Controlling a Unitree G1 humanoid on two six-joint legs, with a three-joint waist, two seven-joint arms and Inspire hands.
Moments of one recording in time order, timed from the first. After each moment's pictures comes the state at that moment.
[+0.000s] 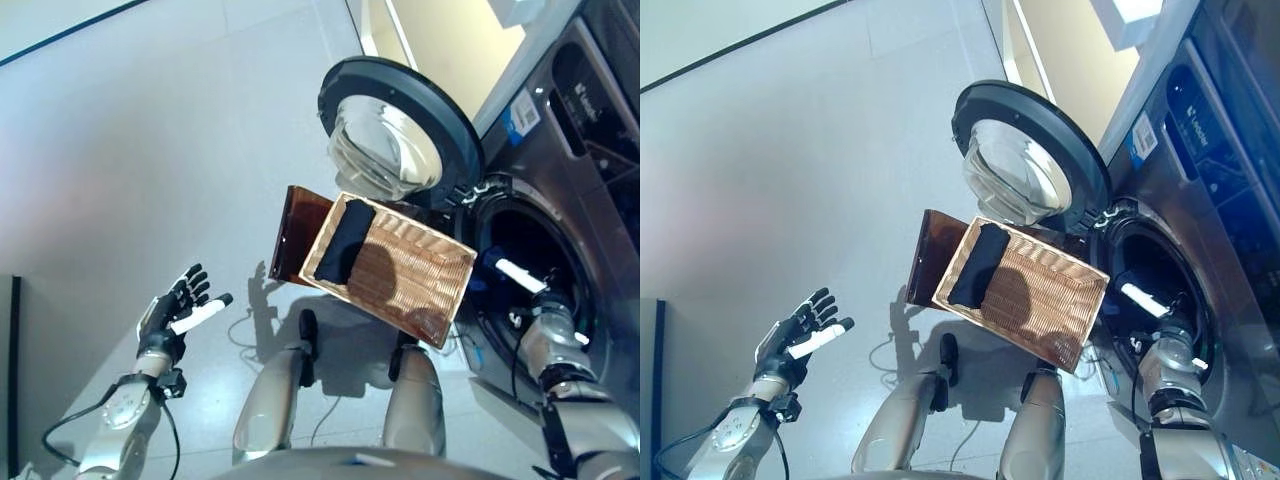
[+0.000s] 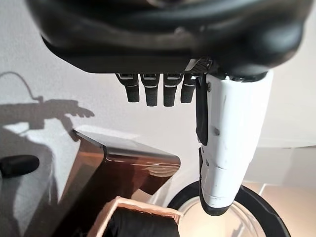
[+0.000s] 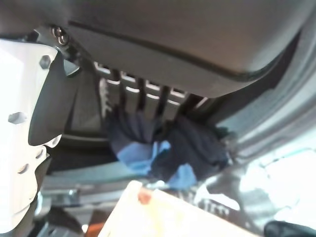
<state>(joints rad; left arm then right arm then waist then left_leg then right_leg) 0.31 0.47 -0.07 0.16 -0.56 -0.16 0.00 -0.36 -0.54 -0.08 1.09 0.60 -0.13 -0.22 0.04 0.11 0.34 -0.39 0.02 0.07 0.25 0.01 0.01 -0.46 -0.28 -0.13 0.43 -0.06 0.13</state>
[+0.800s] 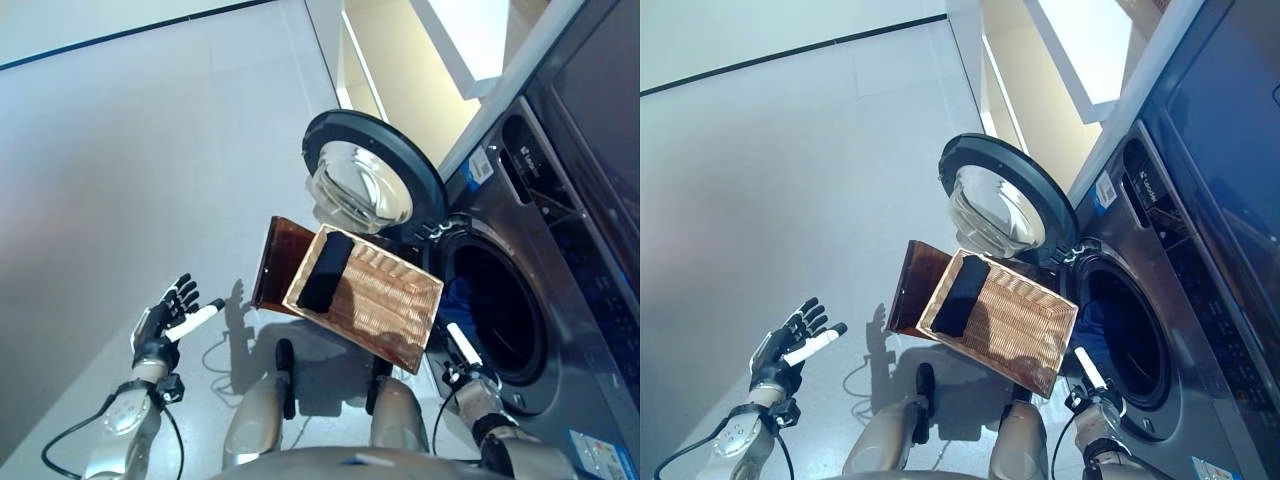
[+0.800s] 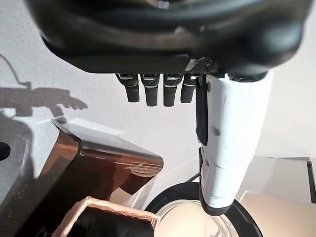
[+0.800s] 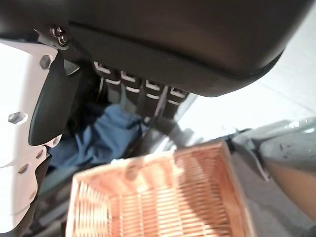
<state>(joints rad) 0.31 0.42 -0.01 0.21 -0.51 -0.15 0.03 -0.21 -0.24 -0.21 1.21 0.92 -0.16 -0.18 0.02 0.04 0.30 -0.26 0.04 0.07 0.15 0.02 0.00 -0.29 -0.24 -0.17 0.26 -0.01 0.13</state>
